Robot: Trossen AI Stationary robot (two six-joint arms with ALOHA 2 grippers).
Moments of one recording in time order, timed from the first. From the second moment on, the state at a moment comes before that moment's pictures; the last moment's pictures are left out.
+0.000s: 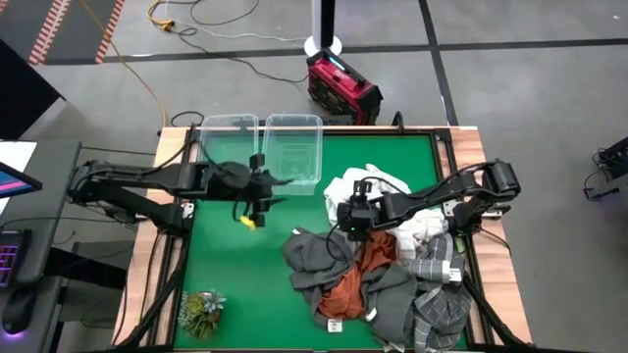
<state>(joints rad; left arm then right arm) -0.04 1.13 1.06 -0.42 -0.25 0.25 0.12 1.67 0.99 -0.44 0.57 0.01</state>
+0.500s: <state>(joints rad) -0.15 0.88 0.78 0.13 -0.41 0.35 0.19 1.46 1.18 -0.31 0.52 -0.10</state>
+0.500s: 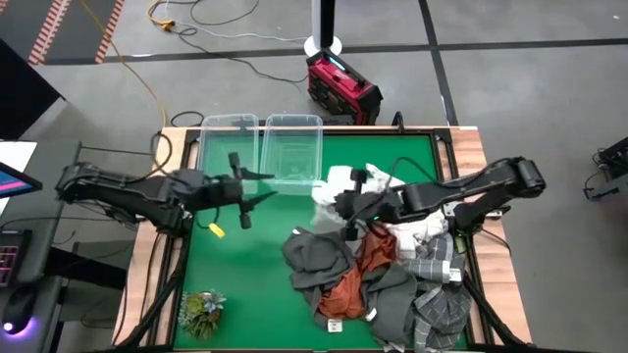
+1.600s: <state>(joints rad) -0.15 0.52 0.60 0.15 -0.41 0.31 -0.34 1.82 1.65 0.00 0.13 -0.33</state>
